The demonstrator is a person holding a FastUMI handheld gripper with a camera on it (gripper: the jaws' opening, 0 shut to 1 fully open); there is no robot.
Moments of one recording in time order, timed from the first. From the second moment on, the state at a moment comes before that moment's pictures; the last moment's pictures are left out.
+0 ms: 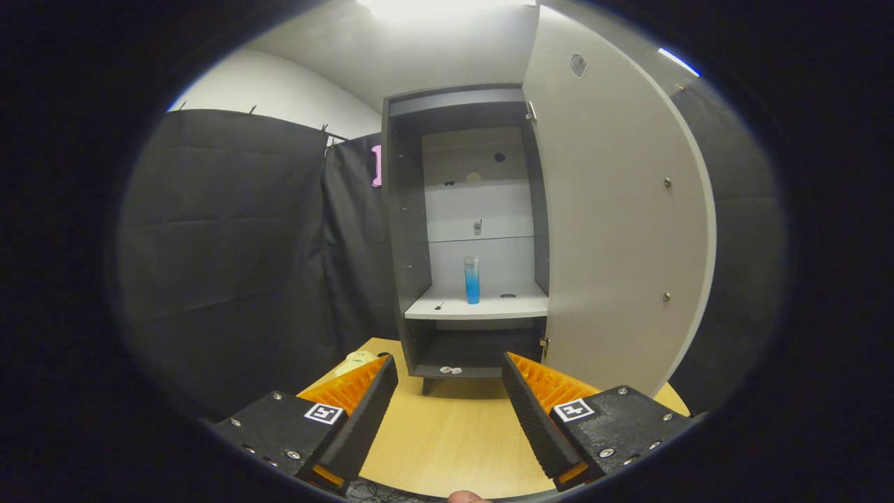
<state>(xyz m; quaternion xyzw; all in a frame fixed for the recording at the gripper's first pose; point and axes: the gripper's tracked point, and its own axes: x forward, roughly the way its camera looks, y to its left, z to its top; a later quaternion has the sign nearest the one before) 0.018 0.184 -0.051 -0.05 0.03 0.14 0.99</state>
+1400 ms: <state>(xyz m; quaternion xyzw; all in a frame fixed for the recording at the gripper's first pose) 0.045 -0.021 0.045 -0.09 -0.04 0.04 0.99</state>
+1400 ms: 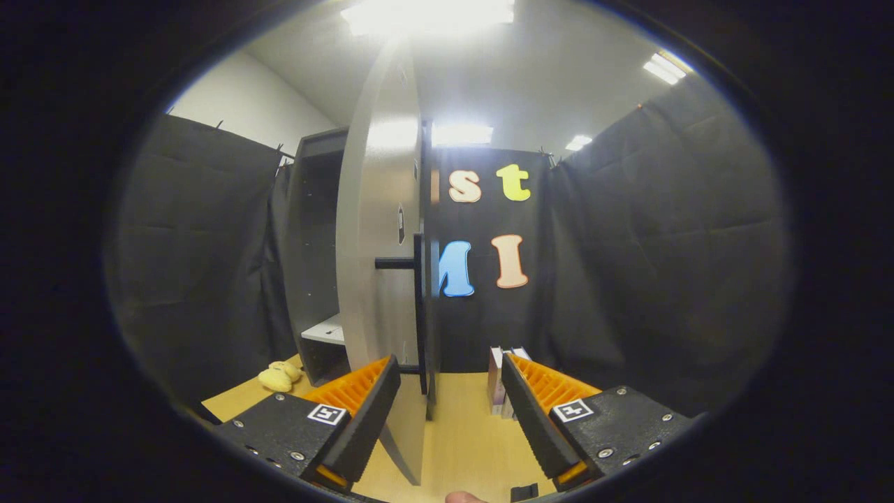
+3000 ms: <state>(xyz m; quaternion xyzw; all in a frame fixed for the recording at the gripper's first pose) 0.099 0.206 0.016 -0.04 0.00 0.16 0.99</state>
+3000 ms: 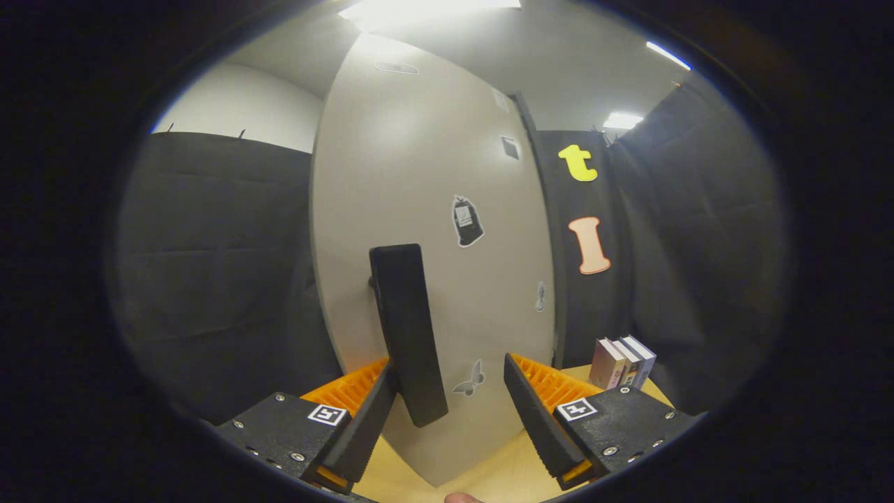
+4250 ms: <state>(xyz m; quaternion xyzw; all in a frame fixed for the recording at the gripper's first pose) -0.065 0.013 0.007 -0.03 0.00 0.12 0.99</state>
